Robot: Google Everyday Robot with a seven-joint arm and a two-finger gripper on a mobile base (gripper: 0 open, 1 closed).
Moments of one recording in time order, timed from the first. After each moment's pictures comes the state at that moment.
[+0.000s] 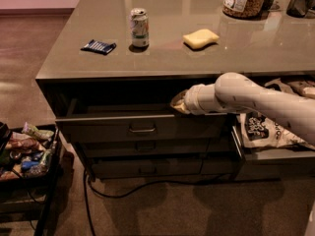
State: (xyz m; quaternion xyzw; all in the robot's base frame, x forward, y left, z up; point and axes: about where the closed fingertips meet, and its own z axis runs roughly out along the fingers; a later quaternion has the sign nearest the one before) arm 0.695 -0.083 0.684 -0.55 0.72 0.06 0.43
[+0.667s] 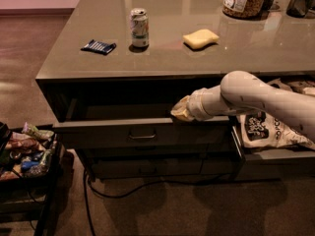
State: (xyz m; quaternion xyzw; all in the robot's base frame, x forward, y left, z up) arm 0.646 -0.077 0.688 -0.57 0.72 0.11 0.38
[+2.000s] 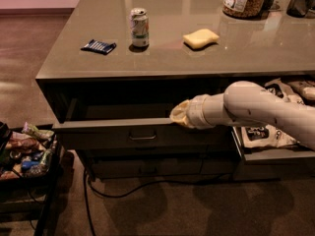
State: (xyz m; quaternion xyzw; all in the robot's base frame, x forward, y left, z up) arm 0.604 -0.073 0.706 -0.59 0.69 0.08 0.41
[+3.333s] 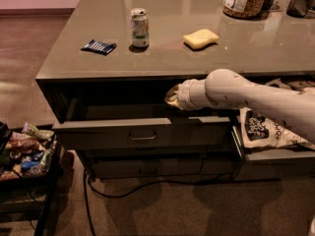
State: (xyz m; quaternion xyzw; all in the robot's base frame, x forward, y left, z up) arm 0.693 -0.059 0.711 -0.59 0.67 0.01 0.44
